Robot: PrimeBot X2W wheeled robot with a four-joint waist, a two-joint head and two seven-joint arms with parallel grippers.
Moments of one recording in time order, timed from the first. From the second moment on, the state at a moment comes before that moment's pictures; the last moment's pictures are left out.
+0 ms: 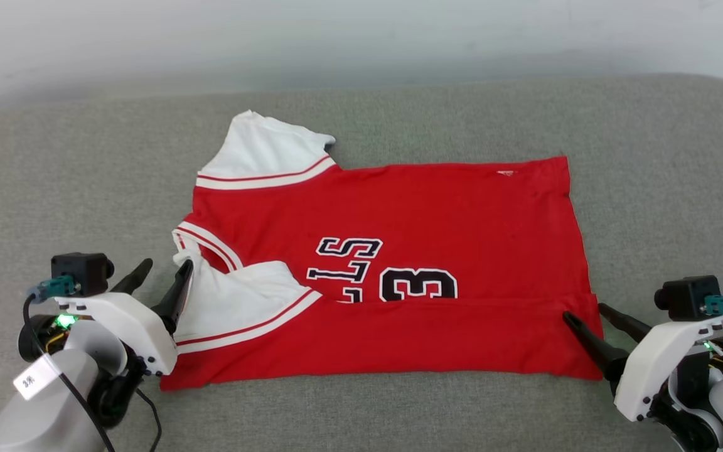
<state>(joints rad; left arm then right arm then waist) -0.48 0.50 -0.53 0.65 -0.84 -0.13 -0.14 -0.32 -0.51 0.51 0.41 0.83 0.13 0.11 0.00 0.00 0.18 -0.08</state>
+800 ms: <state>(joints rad) -0.63 0.69 -0.73 0.41 -0.92 -0.13 0.45 -0.25 -0.52 0.41 0.34 0.77 0.13 0.12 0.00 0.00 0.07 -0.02</state>
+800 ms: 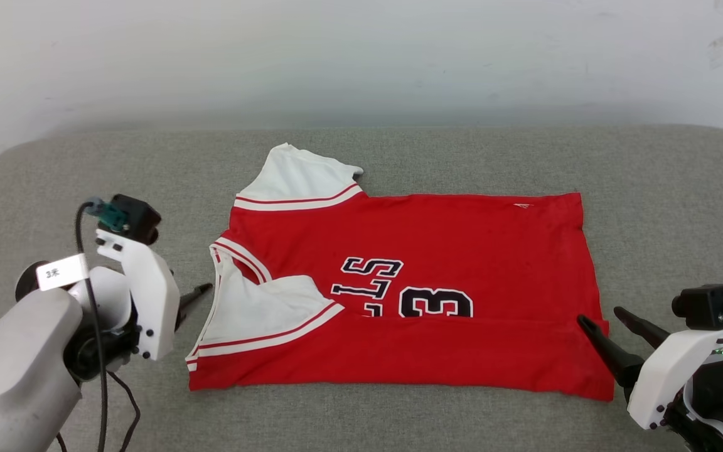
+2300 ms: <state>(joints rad) -0.66 0.69 -0.99 0.50 -0.98 -0.13 0.55 -0.36 -0.64 0.32 0.16 0.67 0.13 0.40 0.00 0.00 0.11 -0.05</state>
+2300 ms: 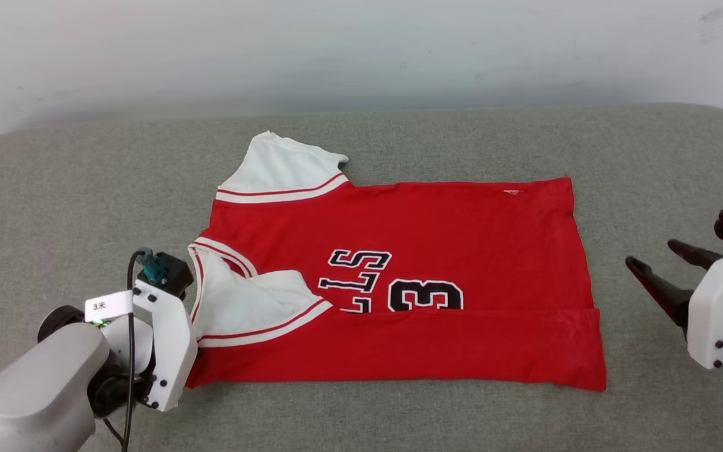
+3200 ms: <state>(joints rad) -0.73 0.70 -1.01 0.39 -0.94 -0.13 0.48 -0.34 -0.59 0.48 0.26 0.65 0.13 0.81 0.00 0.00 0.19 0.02</state>
